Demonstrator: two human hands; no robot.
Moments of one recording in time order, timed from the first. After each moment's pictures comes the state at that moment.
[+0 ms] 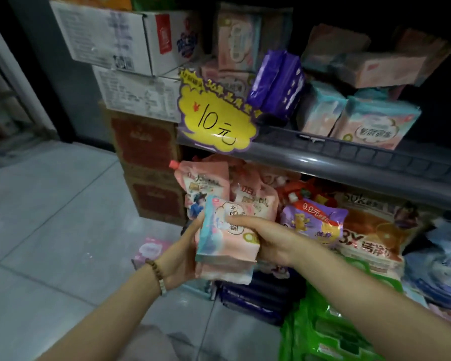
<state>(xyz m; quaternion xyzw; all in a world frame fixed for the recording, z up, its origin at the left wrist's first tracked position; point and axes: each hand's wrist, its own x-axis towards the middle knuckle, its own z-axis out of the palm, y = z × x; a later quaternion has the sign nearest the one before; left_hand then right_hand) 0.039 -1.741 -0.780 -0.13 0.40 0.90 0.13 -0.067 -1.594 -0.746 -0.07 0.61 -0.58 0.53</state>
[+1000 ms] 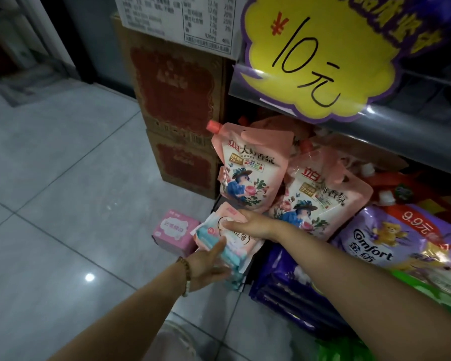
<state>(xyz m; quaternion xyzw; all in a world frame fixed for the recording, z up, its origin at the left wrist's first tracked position) 0.011 -1.812 -0.952 -0.42 0.40 0.80 0.15 -0.146 -1.738 -0.928 -0.28 0.80 -0.22 0.48</state>
